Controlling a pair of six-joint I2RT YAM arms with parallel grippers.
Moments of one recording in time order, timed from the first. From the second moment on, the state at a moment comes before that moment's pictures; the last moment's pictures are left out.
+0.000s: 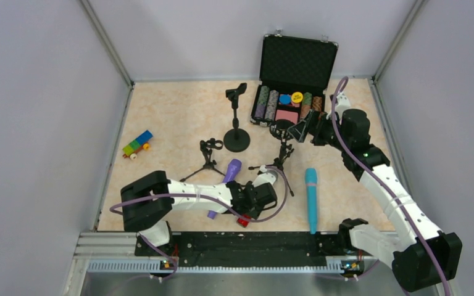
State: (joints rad) left arm -1.27 1.66 0.92 -0.41 -0.33 -0.64; right arm 0.27 1.01 0.86 -0.22 -0.30 0.46
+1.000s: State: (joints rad) left arm -1.04 1.24 0.69 -0.01 0.48 -0.53; right arm 0.27 0.96 0.86 -0.23 -0.35 0.48
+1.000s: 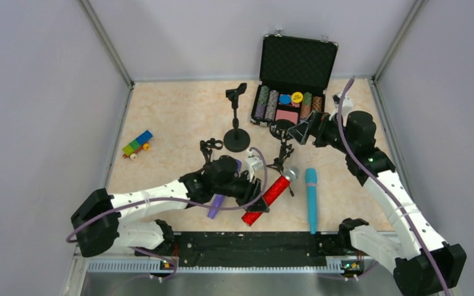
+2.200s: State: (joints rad) left arm -0.78 0.62 0.47 0.30 0.26 -0.69; right arm 0.41 0.91 0.75 0.26 -0.70 0.74
